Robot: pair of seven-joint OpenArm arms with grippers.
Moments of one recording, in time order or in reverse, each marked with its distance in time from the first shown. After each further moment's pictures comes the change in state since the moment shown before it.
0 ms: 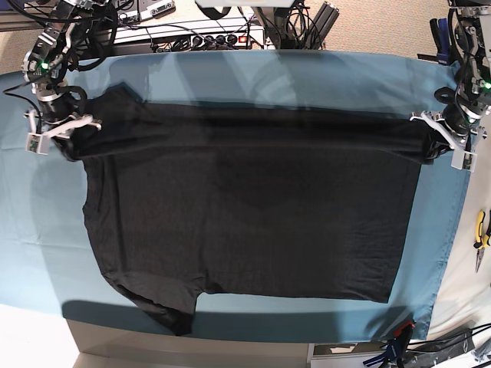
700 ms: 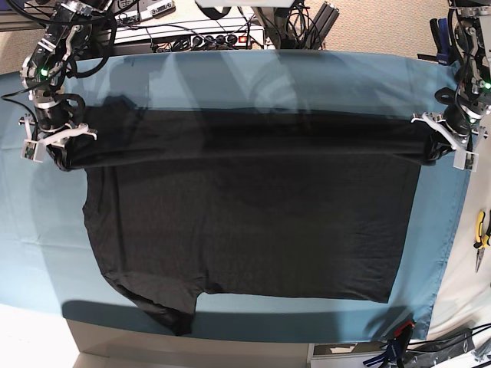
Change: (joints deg) left arm -0.9 0.1 0.0 -2.7 0.2 0.0 -2.0; right arm 2.5 0.0 0.0 0.0 -1.5 0.1 0.8
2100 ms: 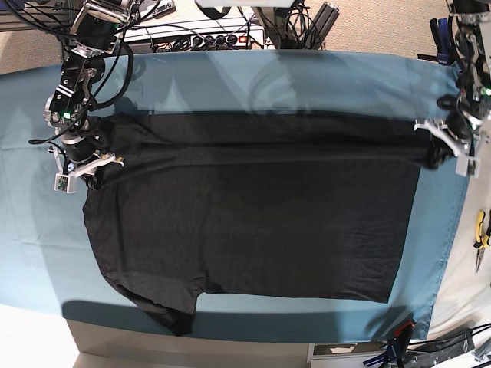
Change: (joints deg) left arm -2.6 0.0 0.0 -1.0 0.9 0.0 -0.7; right arm 13.8 0.2 -9.5 -19.4 -7.5 0.6 2.6
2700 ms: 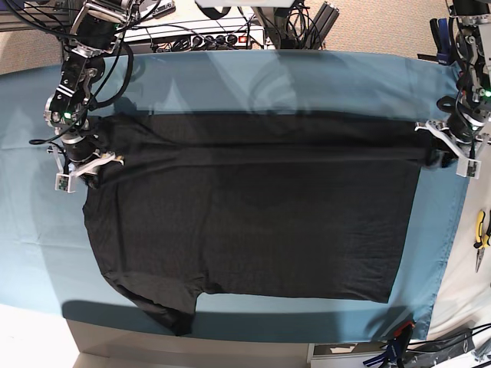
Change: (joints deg) left arm 0.1 0.0 0.0 0.0 3.5 0.7 -0.6; right arm -0.1 0.0 0.0 0.0 -2.0 0.0 0.7
